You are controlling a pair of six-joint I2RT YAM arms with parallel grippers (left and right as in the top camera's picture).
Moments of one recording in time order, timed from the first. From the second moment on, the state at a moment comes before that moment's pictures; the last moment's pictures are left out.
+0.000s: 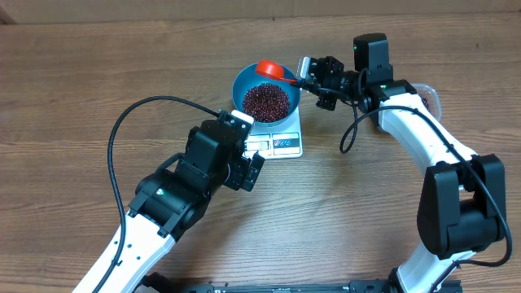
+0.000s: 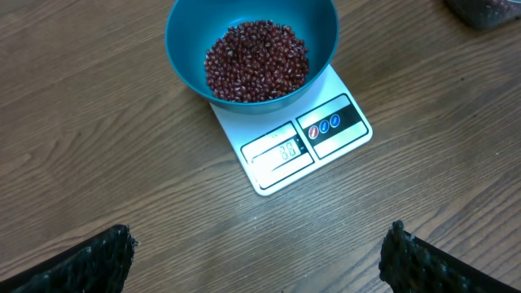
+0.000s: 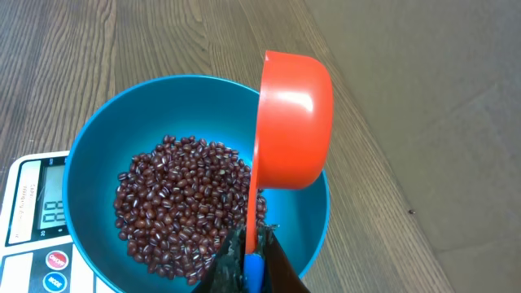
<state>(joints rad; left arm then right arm) -0.58 1.14 1.03 -0.71 -0.15 -0.07 0.19 1.87 1.34 -0.20 -0.77 -1.02</state>
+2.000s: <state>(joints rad) -0.58 1.14 1.03 -0.71 -0.15 -0.07 0.01 1.57 1.34 -0.88 0.22 0.00</state>
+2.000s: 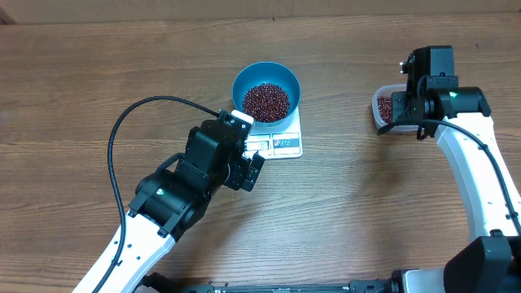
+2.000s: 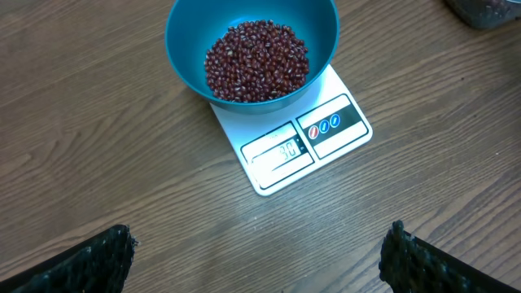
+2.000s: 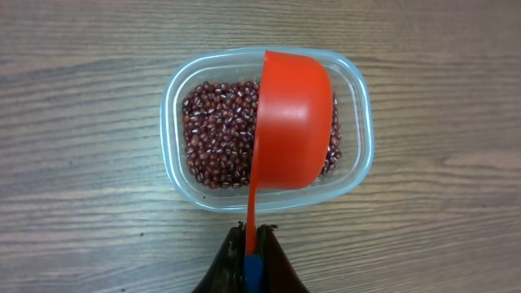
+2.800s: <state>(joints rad) -0.58 1.14 1.03 -0.71 -0.15 -0.07 -0.02 1.60 1.34 -0.94 0.30 0.13</state>
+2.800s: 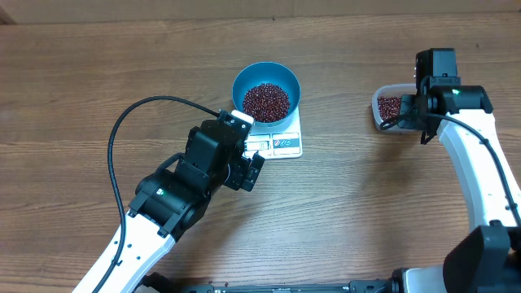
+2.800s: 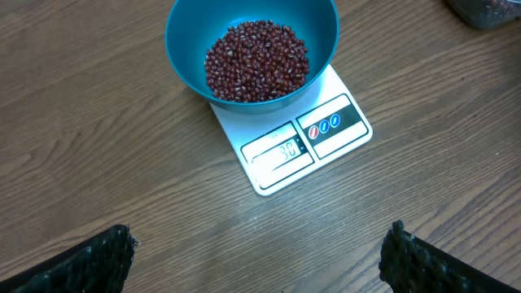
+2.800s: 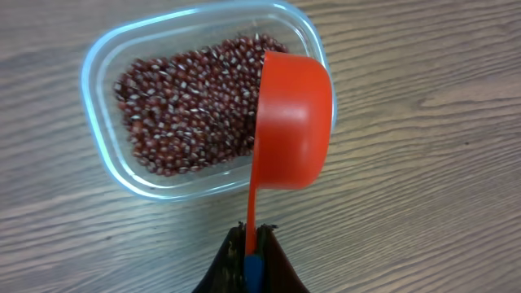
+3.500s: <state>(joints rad) -0.58 1.14 1.03 -0.71 -0.15 -0.07 -0.02 1.75 1.34 -0.86 0.41 -0.03</state>
